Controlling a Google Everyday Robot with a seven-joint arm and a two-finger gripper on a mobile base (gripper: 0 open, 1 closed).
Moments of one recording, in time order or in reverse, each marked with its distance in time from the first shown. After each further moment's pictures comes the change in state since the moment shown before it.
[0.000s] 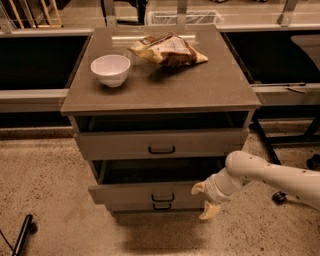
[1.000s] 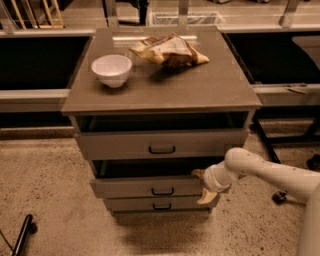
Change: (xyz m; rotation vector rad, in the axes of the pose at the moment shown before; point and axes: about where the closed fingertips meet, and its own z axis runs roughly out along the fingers) arm 0.036 -0.069 0.018 0.159 0.005 -0.037
